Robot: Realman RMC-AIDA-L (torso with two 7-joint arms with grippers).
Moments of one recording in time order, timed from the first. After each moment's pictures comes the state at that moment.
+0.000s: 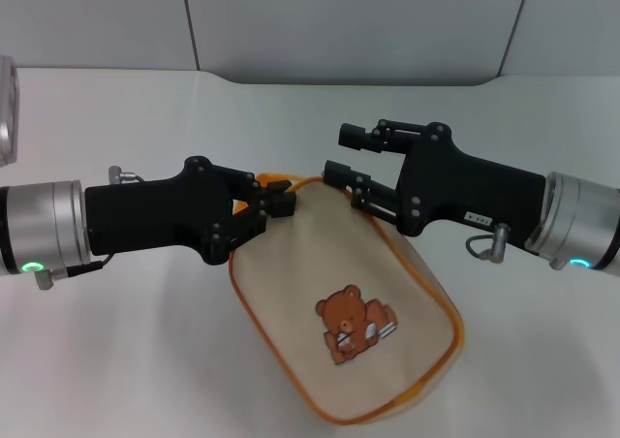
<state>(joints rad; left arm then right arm) -0.53 -2.03 0.98 0.62 1.66 1.59 -1.26 0.70 2.09 -0.55 -0.22 -1.80 -1.57 0.76</state>
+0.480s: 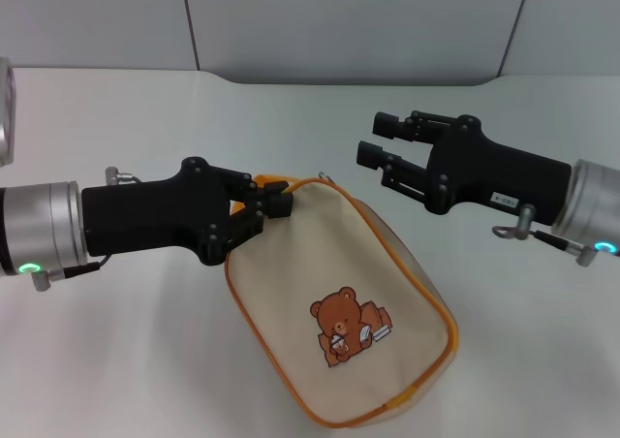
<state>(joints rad) -0.53 -2.03 0.97 0.62 1.66 1.59 -1.26 0.66 2.08 -0.54 -0.31 -1.79 -1.56 0.95</state>
